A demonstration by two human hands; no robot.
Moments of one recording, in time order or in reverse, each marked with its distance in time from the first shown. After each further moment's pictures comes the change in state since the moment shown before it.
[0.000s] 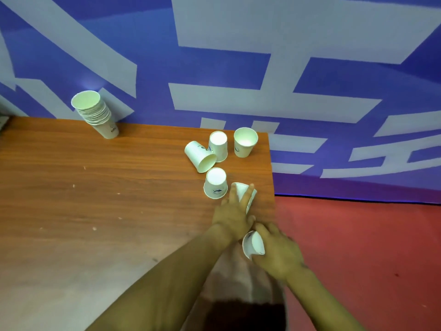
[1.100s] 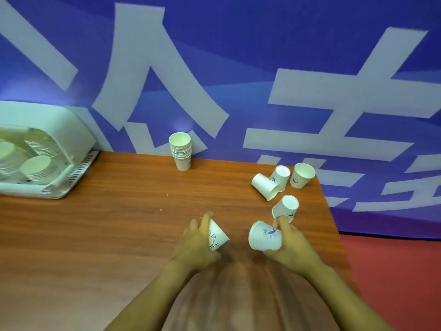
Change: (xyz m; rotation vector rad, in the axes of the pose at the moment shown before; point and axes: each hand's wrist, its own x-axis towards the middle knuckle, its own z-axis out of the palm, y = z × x) left_hand -0.172 -0.241 -0.123 -0.210 0.159 -0.139; right_hand 0.002 -0.207 -0.017 0.385 0.203 -0.024
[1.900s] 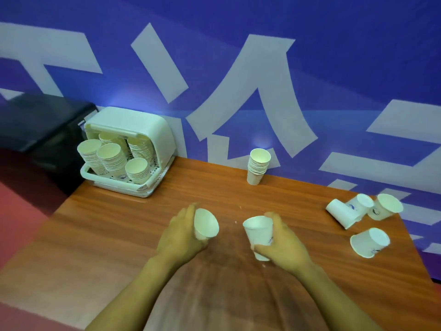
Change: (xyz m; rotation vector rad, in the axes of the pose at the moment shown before) left_hand -0.046 -0.180 -0.165 -0.066 0.307 -0.106; right_hand 0.044 -0.210 0.116 0.006 -0.060 -0.105
